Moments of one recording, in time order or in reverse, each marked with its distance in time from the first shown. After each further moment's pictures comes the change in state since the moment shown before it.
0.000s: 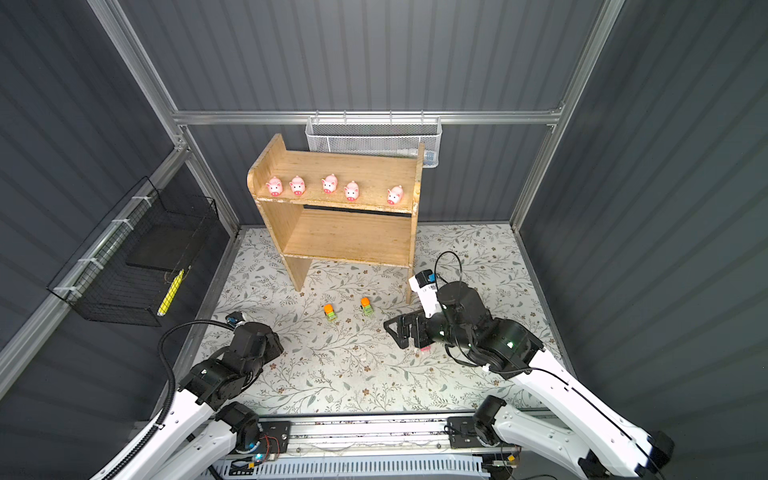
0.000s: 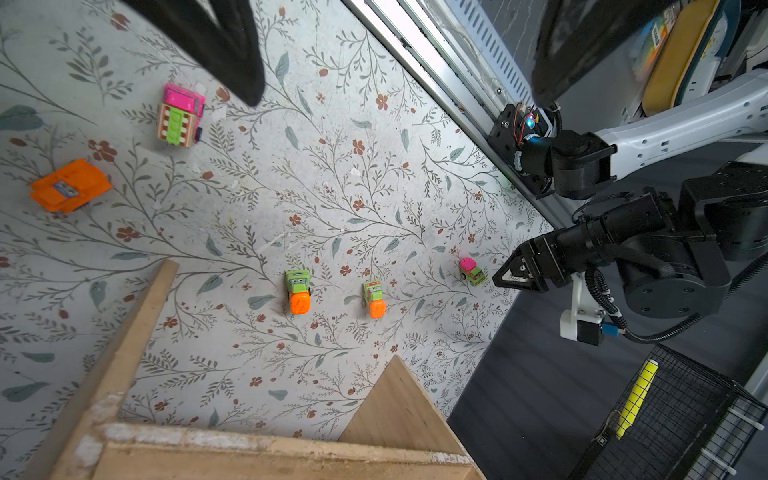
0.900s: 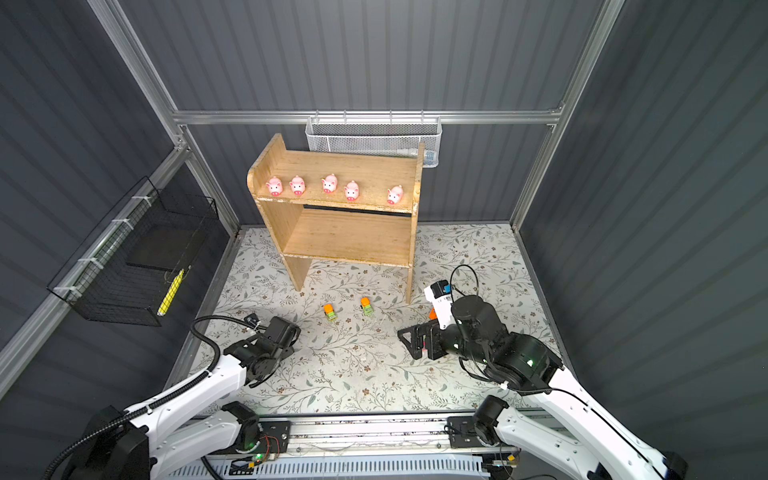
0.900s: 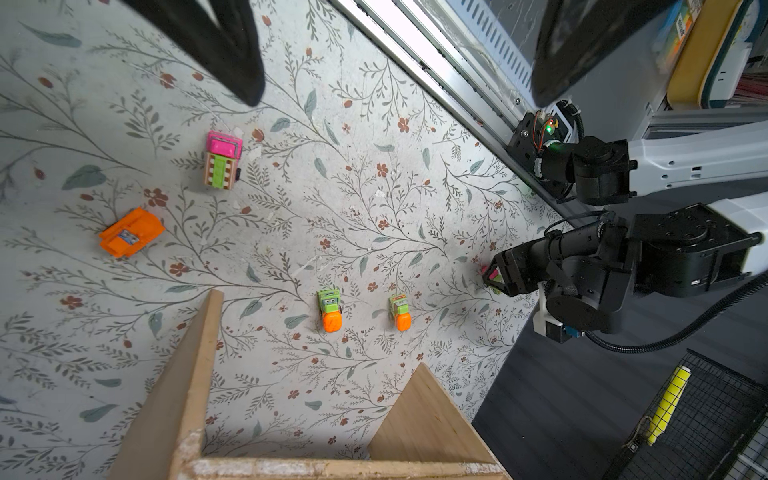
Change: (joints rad) left arm -0.013 0.402 -0.038 0.181 -0.098 -0.101; right arm 0.001 -0.115 -0.045 -0.093 0.064 0.009
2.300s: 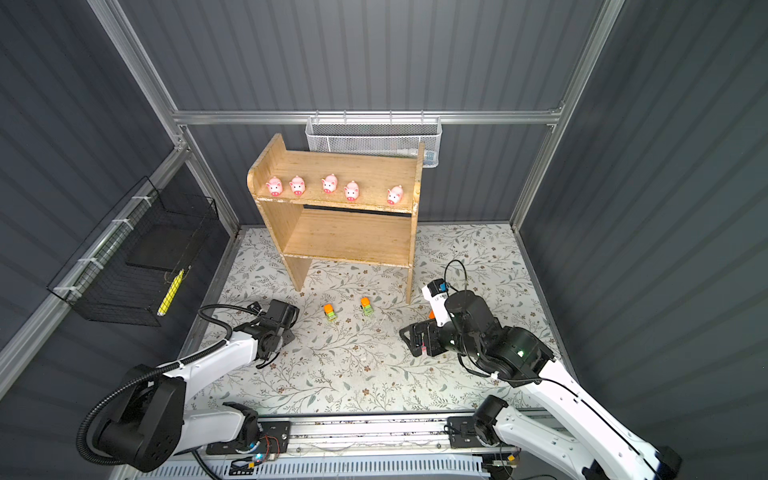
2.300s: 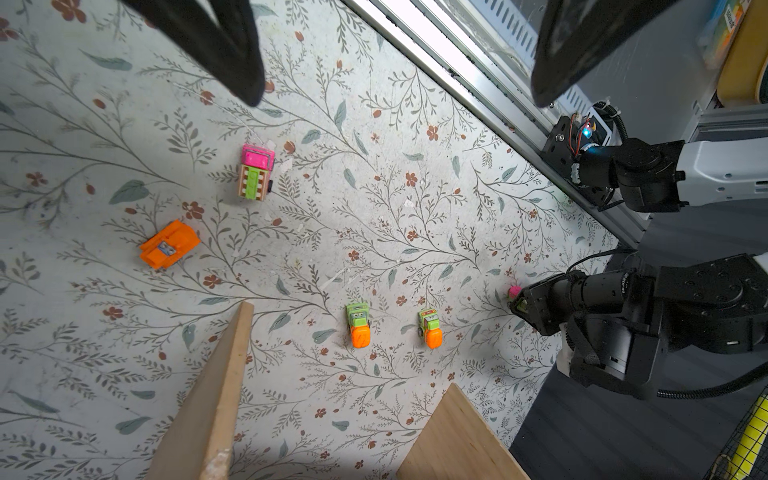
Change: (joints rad) left arm 0.156 0.244 0.103 0.131 0.088 0.104; right arm -0.040 0.058 0.014 -0.042 0.013 -0.058
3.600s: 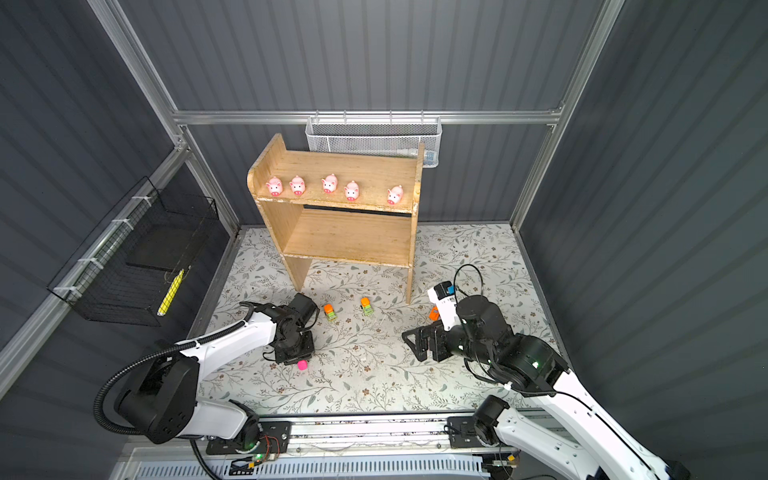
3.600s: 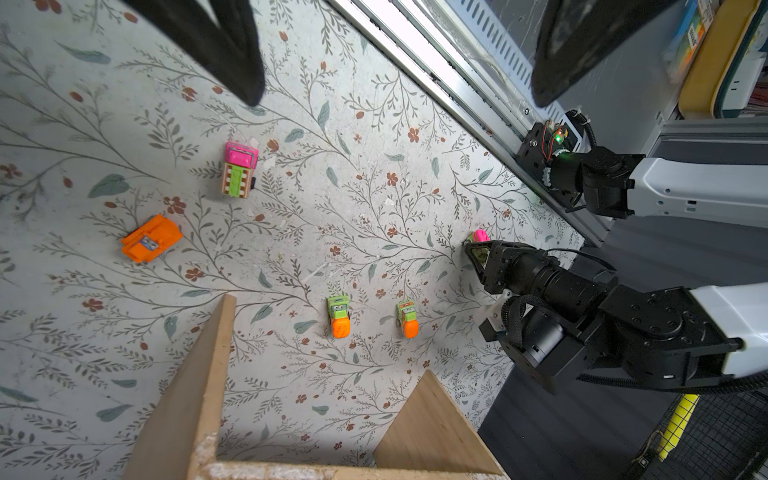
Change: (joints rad) left arm -0.158 0.155 0.217 -0.388 0.463 0.106; right arm -0.002 -0.064 -0.001 -0.006 -0.040 0.012
